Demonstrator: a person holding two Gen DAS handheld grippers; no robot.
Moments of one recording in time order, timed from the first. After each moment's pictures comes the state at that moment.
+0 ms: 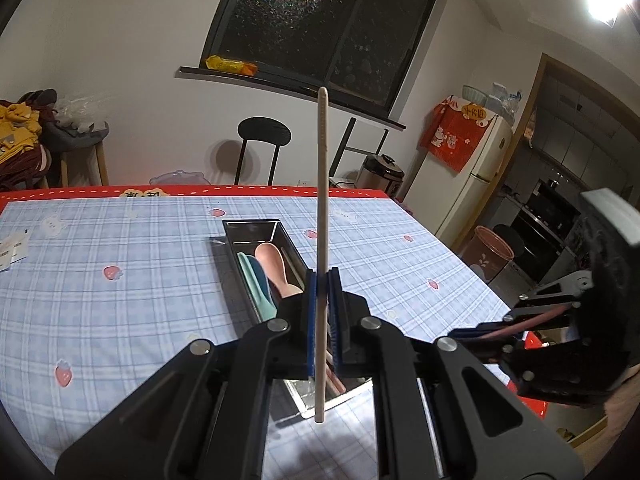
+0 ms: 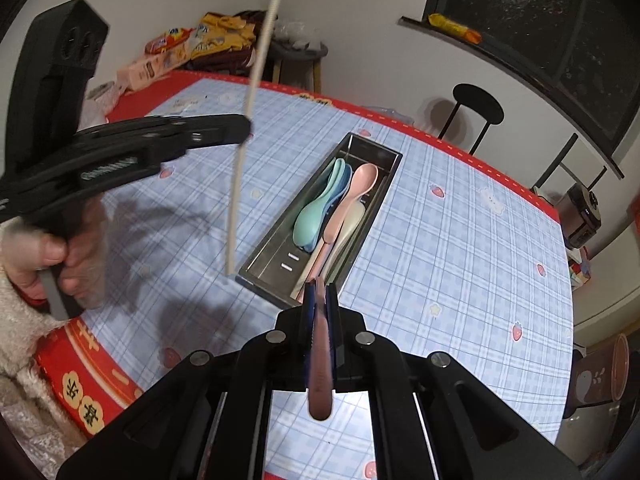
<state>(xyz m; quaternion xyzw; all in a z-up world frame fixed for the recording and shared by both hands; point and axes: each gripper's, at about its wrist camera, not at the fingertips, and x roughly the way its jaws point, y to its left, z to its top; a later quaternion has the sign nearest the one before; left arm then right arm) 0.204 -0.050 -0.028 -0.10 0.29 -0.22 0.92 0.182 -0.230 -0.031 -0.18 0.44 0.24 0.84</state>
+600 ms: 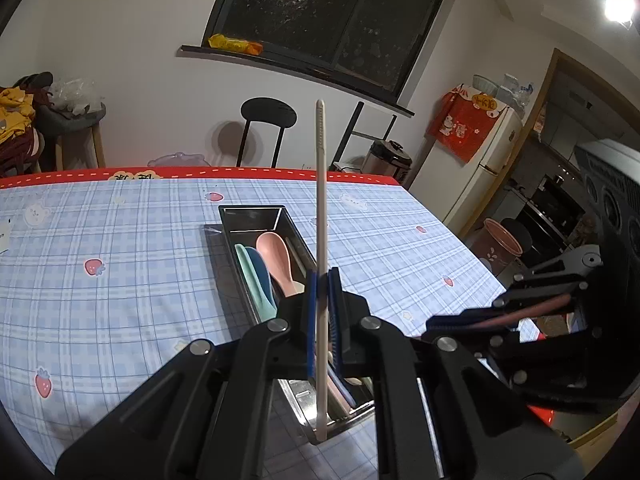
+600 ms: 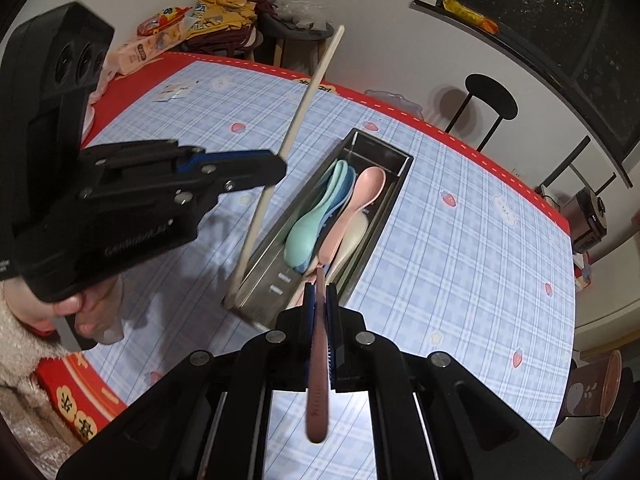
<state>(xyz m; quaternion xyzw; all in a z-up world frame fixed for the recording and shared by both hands) 0.246 -0.059 -0.055 -0.11 0.32 -0.22 0.91 0.238 -0.201 -0.042 -0.20 0.46 0.24 0.83</state>
